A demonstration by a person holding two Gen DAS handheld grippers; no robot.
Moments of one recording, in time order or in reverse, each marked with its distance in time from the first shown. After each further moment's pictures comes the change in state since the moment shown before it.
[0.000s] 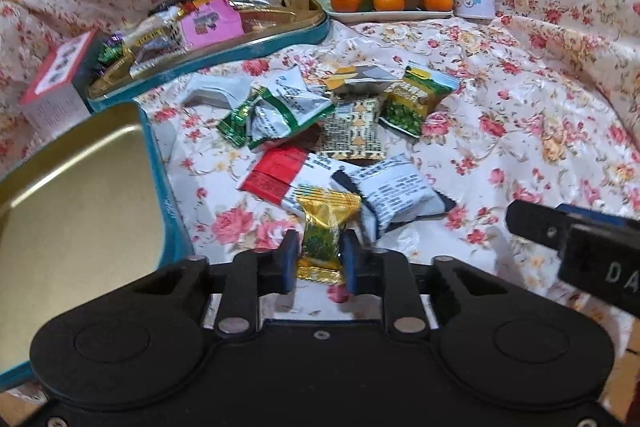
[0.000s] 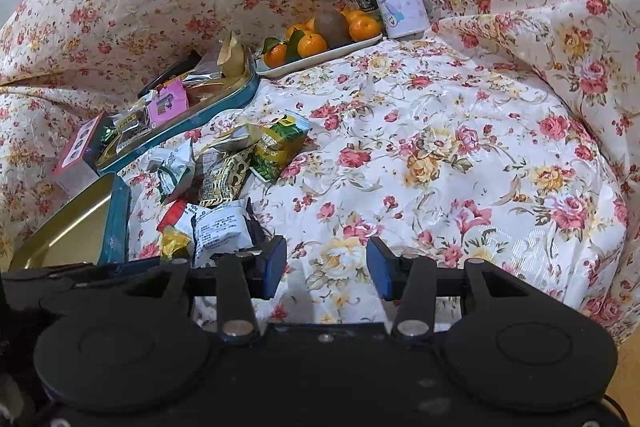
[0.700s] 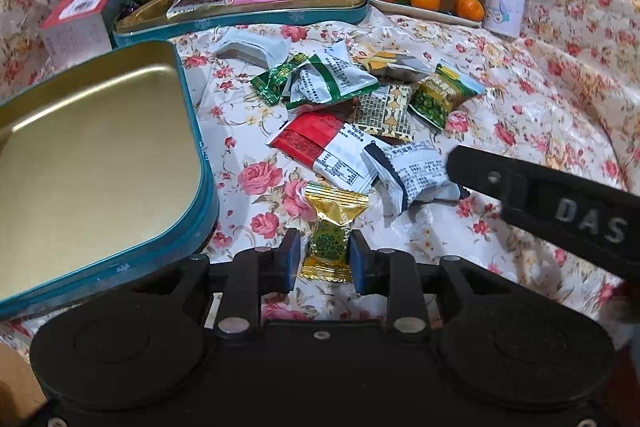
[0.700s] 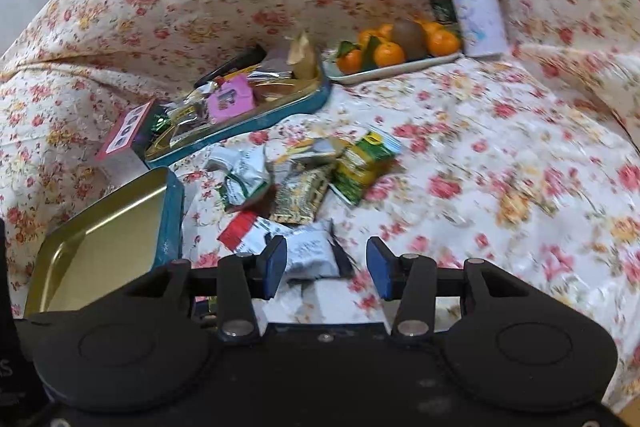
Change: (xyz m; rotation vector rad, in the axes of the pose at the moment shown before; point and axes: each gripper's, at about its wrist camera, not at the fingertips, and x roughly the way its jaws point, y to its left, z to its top) left arm -0.007 0.031 -0.012 -0.179 0.060 -0.060; right arm 0.017 0.049 0.018 -0.115 0.011 0.123
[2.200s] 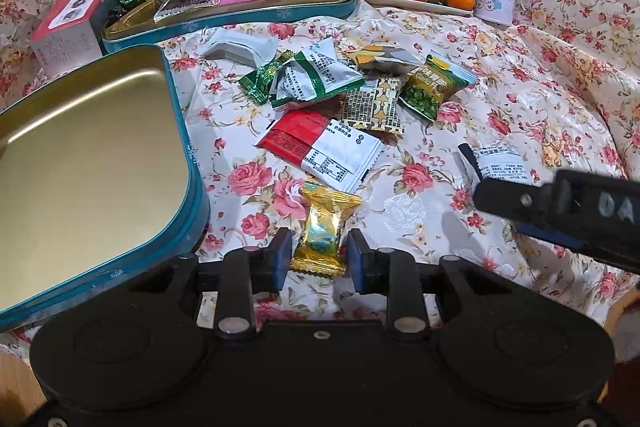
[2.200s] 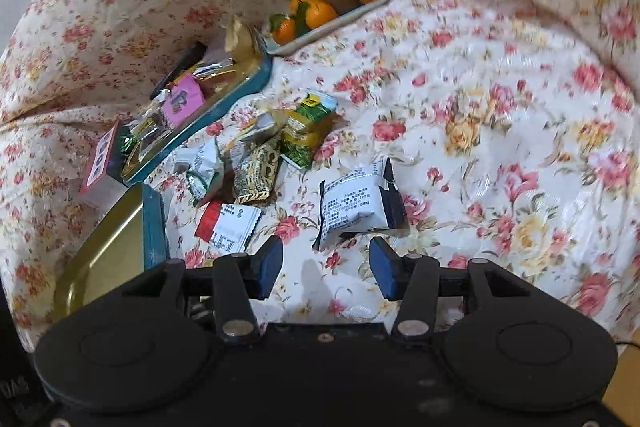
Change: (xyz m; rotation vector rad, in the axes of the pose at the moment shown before) left arm 0.001 -0.009 0.001 0.051 0.014 0.014; right arm -0.008 -0.040 -0.007 0.288 0.109 -0.026
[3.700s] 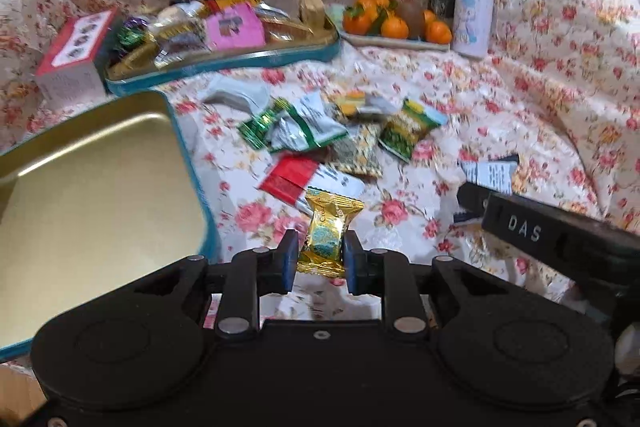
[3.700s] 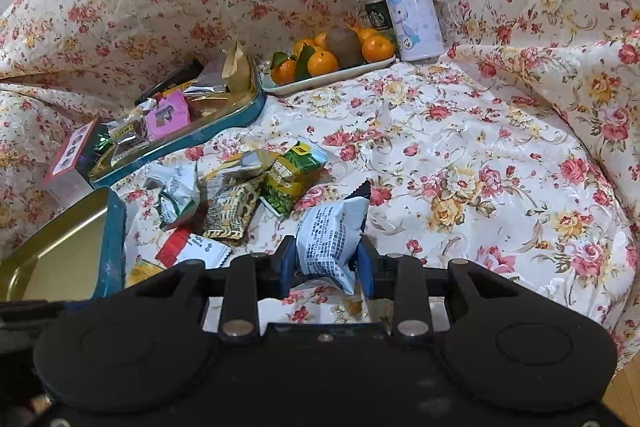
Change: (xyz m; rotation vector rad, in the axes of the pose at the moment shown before) left arm -0.039 0.007 0.015 0.014 -0.073 -0.045; right arm -0.005 0.017 -0.001 -0.210 -0.168 -0.124
